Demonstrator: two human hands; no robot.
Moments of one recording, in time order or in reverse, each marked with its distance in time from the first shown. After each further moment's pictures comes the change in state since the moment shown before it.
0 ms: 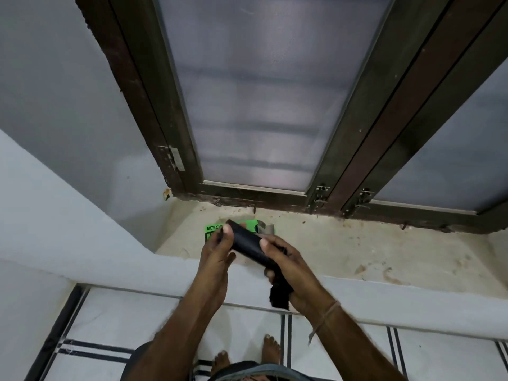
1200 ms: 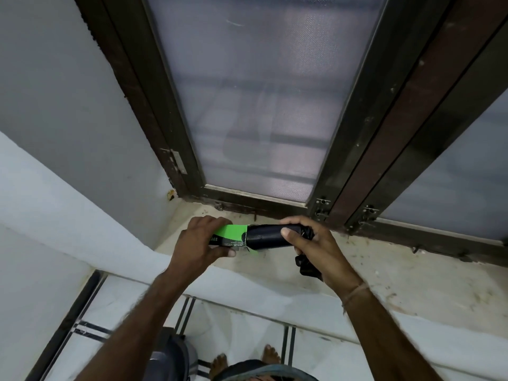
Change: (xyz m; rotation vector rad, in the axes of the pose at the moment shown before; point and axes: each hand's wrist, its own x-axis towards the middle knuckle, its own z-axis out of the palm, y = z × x) left_hand 0.050 0.014 -0.035 1.363 -0.022 0.532; right_hand 0.036 -0.062 -0.077 -0.354 -0.095 -0.207
